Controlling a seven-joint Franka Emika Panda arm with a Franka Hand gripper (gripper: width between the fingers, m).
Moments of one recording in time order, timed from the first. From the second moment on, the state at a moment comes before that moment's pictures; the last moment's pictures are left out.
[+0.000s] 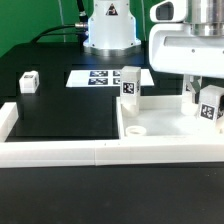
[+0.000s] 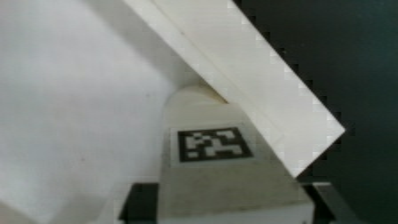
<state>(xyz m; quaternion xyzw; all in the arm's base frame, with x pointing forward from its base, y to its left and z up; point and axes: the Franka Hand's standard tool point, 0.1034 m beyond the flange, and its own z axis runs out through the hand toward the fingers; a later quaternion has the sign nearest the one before) 0.628 0.120 0.069 -0.90 0.43 -0.04 0.05</state>
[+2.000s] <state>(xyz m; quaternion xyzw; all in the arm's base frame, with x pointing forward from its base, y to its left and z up) 0.633 0.101 0.123 -0.62 0.78 0.02 0.10</state>
